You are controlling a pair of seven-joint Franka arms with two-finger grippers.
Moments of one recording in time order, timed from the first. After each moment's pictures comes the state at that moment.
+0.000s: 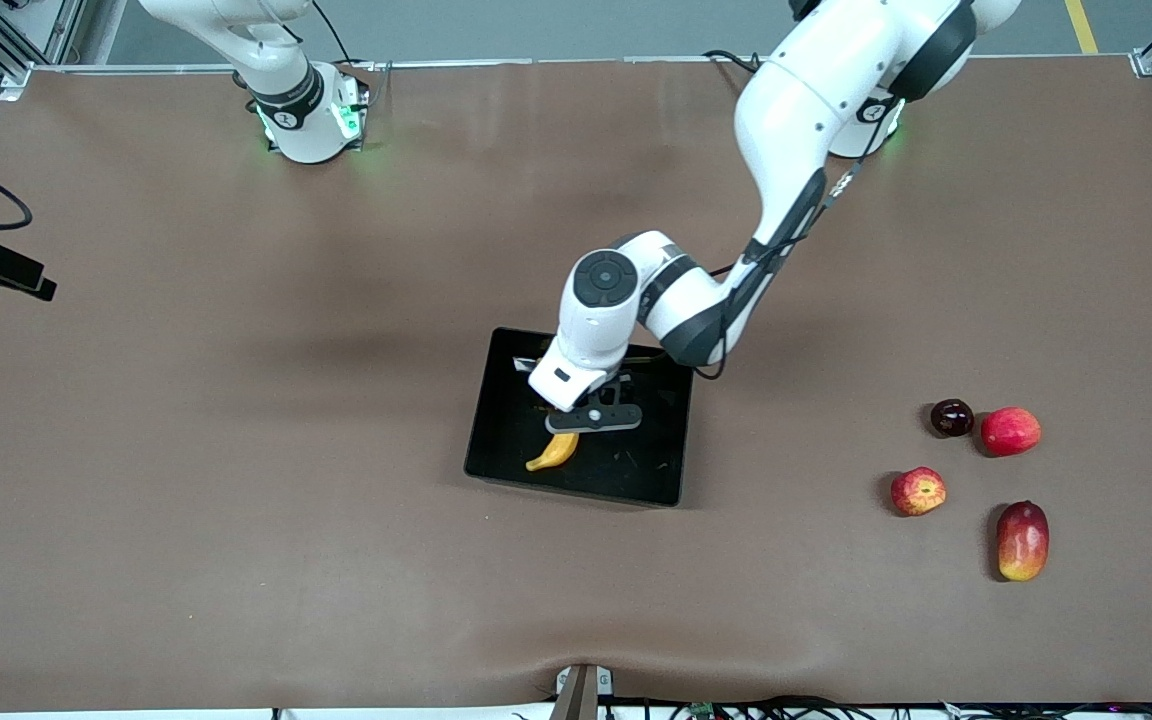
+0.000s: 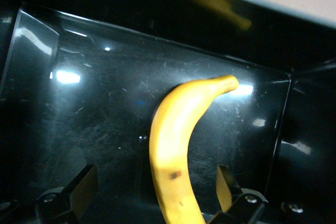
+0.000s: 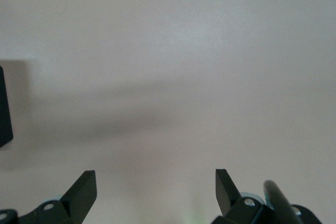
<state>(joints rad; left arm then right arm) -0.61 0.89 -0.20 -1.29 0.25 2.35 -0.96 0.02 0.08 -0.15 -1.50 0.00 1.51 0.01</state>
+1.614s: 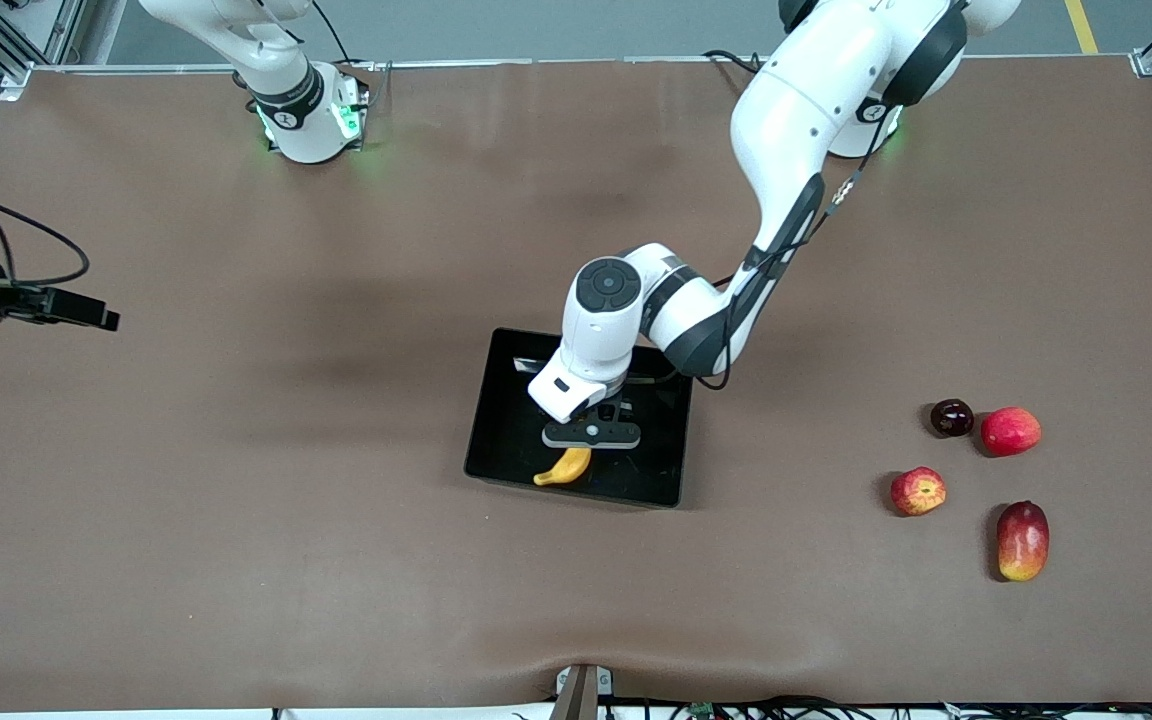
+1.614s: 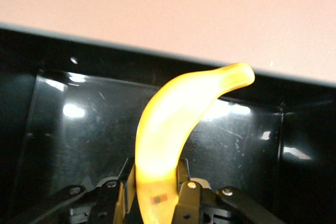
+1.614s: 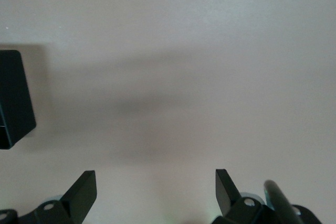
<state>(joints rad) -0.60 0.87 -0.15 -1.24 0.26 2.36 -0.86 0.02 0.20 -0.15 -1.50 0.14 1.51 0.01</state>
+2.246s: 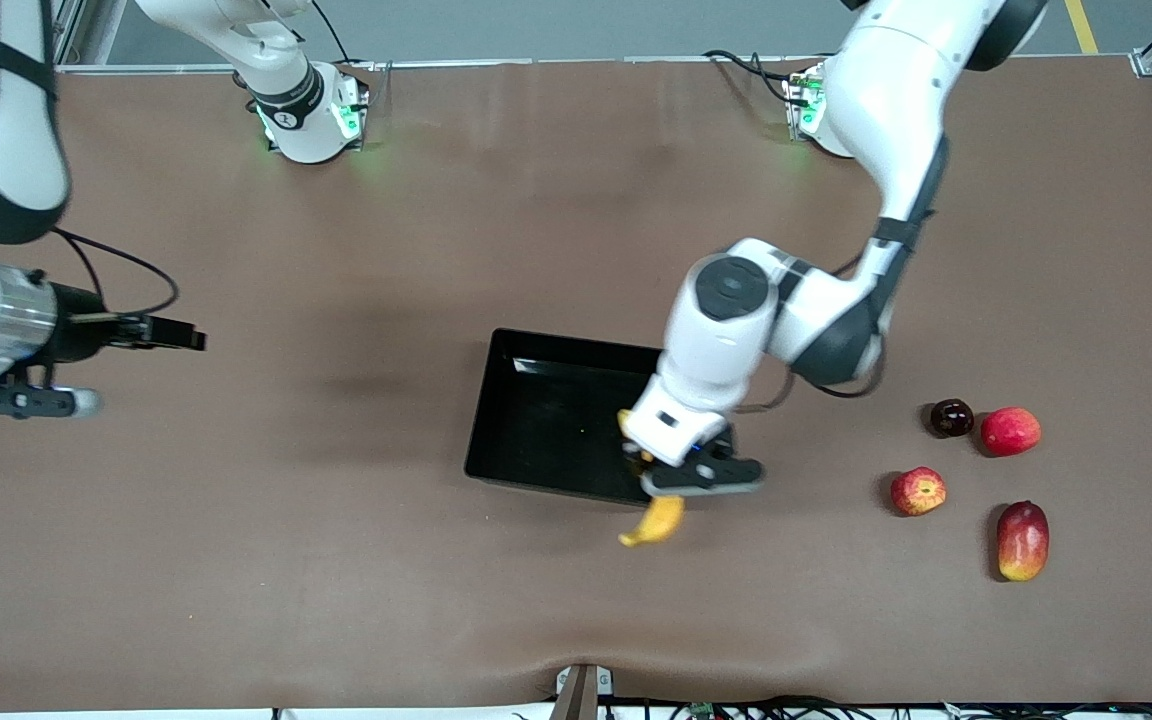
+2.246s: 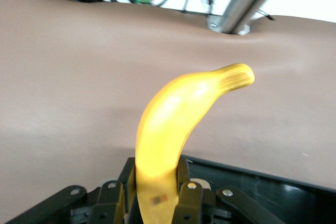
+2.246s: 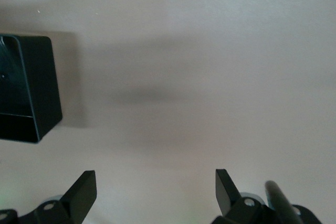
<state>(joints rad) -0.40 0.73 -0.14 -1.26 0.26 2.30 -0.73 0.15 0.27 -0.14 -1.50 0.20 1.56 0.07</state>
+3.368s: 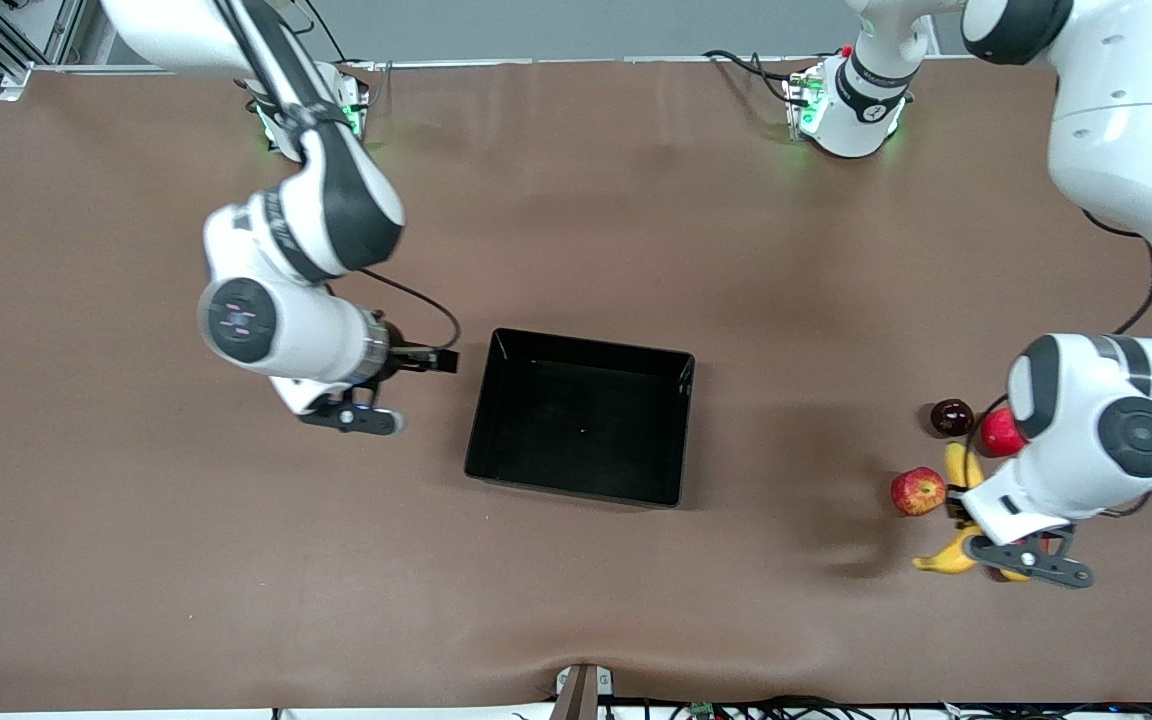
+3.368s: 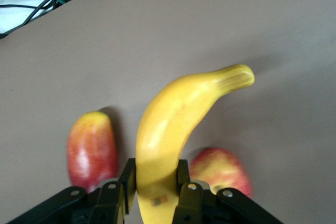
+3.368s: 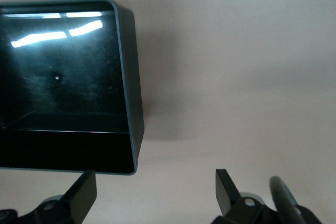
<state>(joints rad) 0.13 0.76 -0.15 -1.32 0.26 2.21 0.28 0.54 0.49 -0.14 -1.51 0.31 1.81 0.47</state>
